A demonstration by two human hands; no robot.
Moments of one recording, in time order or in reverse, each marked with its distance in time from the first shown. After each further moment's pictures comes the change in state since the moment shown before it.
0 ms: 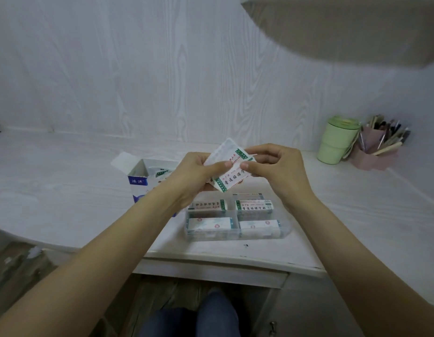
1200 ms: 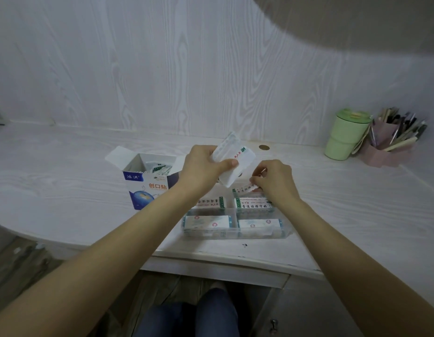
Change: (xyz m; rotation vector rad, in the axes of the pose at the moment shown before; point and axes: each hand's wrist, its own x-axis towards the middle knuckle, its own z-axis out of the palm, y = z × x) left_hand 0.020 -0.012 0.019 0.356 0.262 0.149; right_hand 0.039 0.075 -0.003 -0.699 -0.016 0.091
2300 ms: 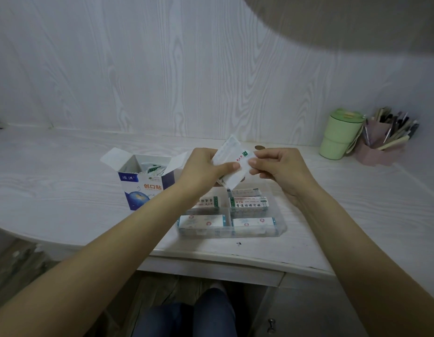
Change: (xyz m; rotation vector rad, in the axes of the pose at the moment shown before) left_hand -0.006 0.006 0.007 -0.107 -0.127 -0.049; right_hand -0.018 -0.019 -0.046 0.762 -0.131 0.049
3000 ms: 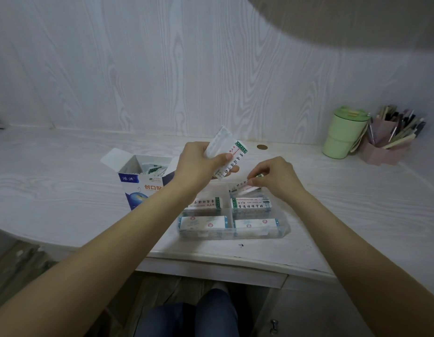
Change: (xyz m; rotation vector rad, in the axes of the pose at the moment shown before) left_hand 0.005 0.000 -0.006 -0.066 0.083 0.020; right_hand 0.027 0.034 0.000 -0.679 -0.043 -0.056
